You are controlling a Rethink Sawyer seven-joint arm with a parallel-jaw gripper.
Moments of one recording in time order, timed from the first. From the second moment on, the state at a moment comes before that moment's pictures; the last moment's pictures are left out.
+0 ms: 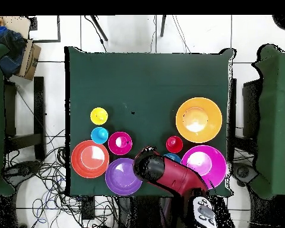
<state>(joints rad) -0.23 -0.67 -0.19 2.05 0.10 0.26 2.24</state>
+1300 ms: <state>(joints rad) -0.13 -0.67 -0.26 2.01 0.10 0.29 2.24</state>
